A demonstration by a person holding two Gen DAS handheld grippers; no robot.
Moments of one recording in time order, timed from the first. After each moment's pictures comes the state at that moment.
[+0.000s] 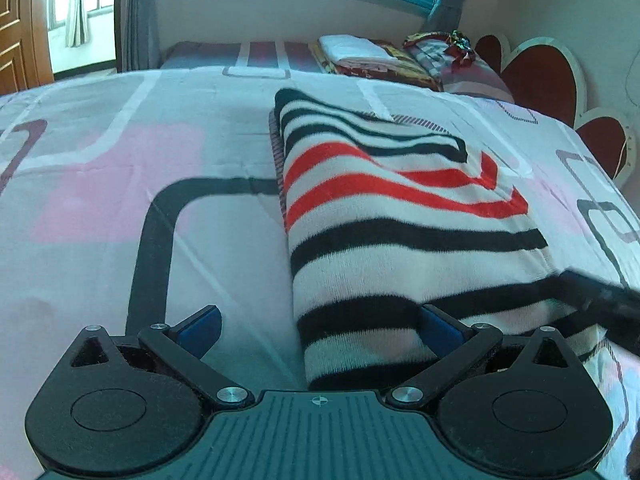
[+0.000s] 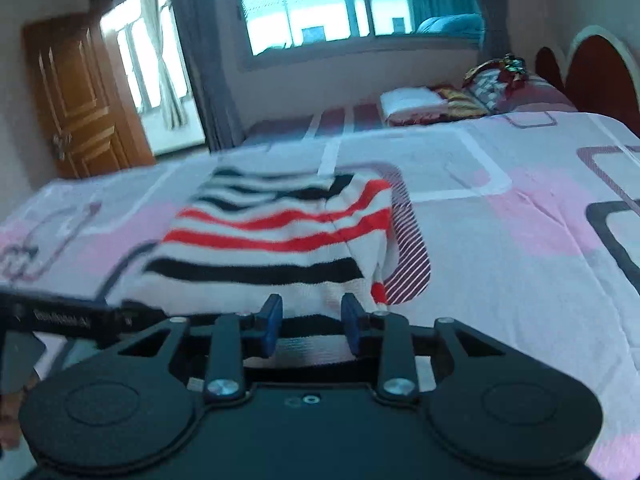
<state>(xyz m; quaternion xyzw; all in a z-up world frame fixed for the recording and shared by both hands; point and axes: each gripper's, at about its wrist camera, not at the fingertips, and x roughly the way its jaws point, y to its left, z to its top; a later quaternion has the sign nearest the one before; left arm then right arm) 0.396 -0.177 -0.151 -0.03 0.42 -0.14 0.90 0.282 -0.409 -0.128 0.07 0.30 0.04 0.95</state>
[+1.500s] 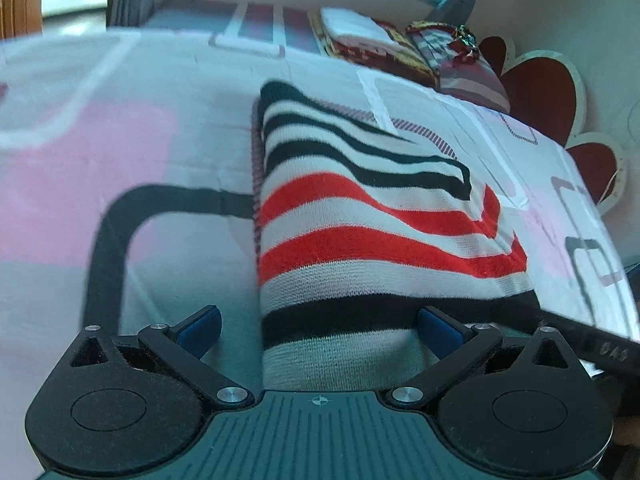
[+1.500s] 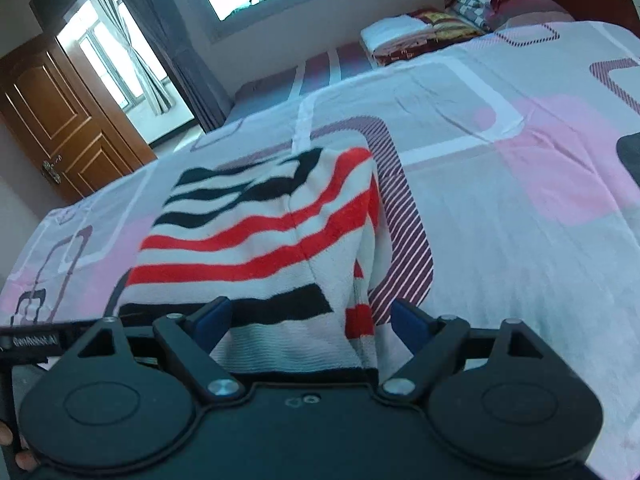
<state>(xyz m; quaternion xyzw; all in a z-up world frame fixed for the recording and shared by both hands) 0.459 -0.182 -0.152 -0.11 0.47 -0.18 0.86 0.355 -0.445 -0.144 0.17 0.39 0.05 0.90</state>
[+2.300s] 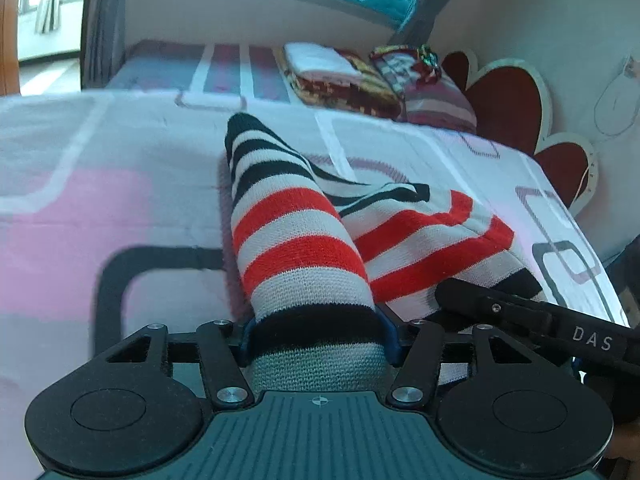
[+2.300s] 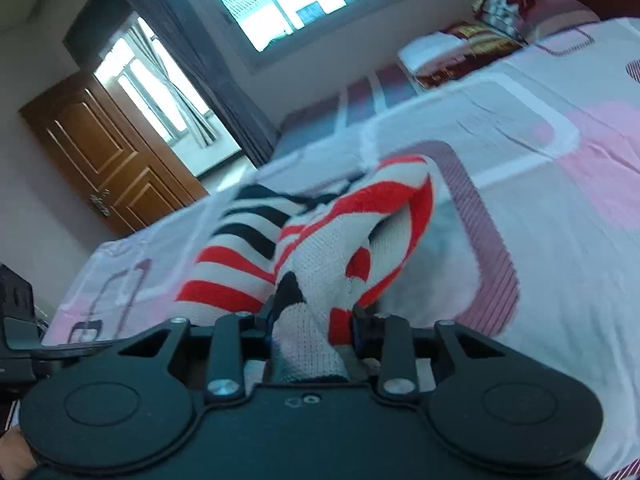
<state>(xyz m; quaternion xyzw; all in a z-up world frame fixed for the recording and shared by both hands) 0.439 -0.189 -0.100 -0.07 0.41 -0.20 0.89 0.343 -0.416 -0.122 0.22 0.33 0.11 0.91</state>
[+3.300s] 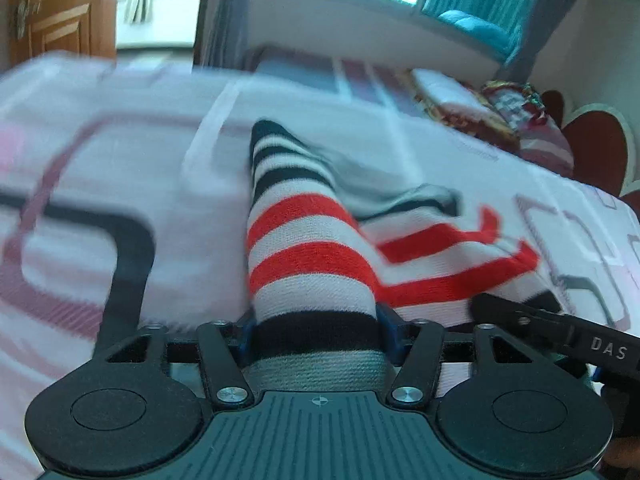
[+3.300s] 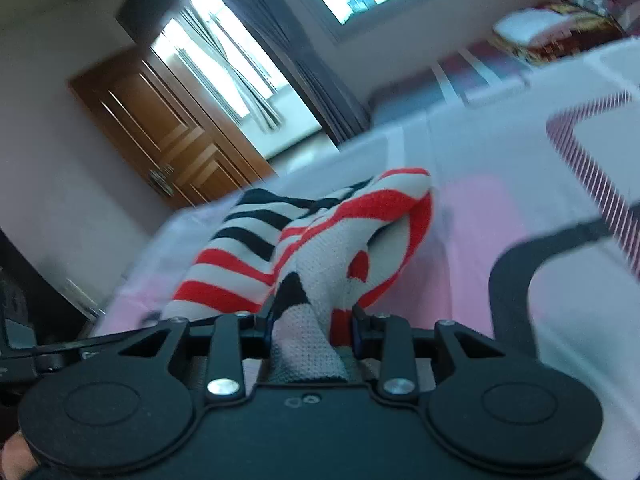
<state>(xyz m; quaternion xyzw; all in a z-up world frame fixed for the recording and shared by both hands) 0.495 0.156 -0.156 -0.10 0.41 -0.09 0.90 0.416 -0.137 -0.153 0.24 0.34 0.18 0.89</state>
